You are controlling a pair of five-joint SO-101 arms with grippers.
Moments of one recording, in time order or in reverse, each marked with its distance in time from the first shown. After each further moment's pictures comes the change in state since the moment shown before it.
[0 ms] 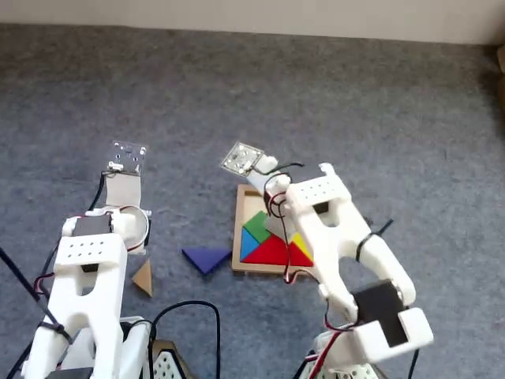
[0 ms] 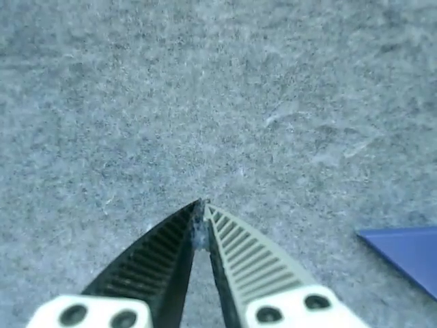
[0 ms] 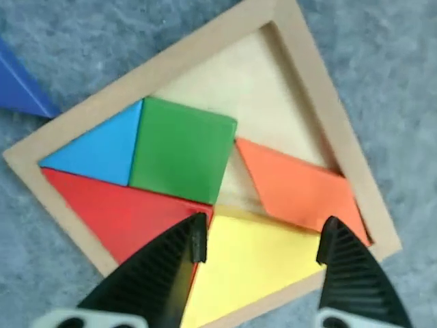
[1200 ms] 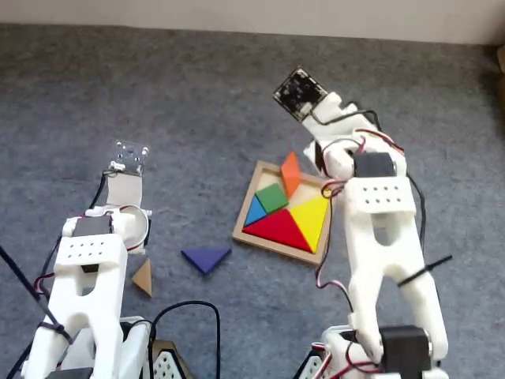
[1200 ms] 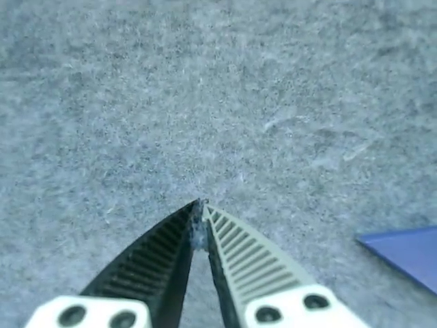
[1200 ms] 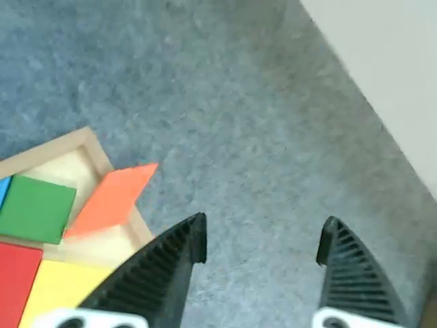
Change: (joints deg) left arm 0.1 -0.1 0.4 -1.6 -2.1; right arm 15.4 -18.9 -6.2 -13.0 5.4
